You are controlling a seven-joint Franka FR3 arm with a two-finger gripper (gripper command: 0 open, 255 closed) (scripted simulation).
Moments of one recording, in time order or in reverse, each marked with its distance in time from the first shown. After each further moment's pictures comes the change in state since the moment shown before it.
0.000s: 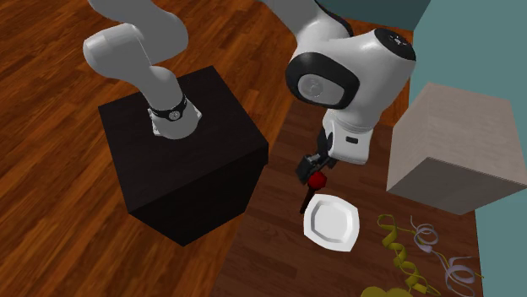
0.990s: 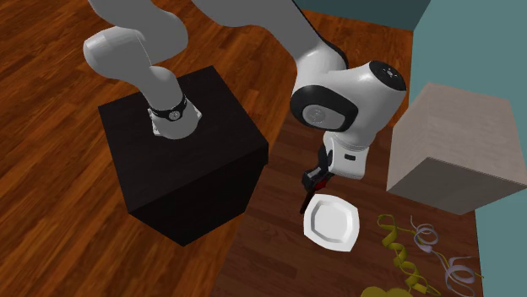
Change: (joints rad) arm 0.027 0.126 -0.025 0.016 -0.091 0.084 0.077
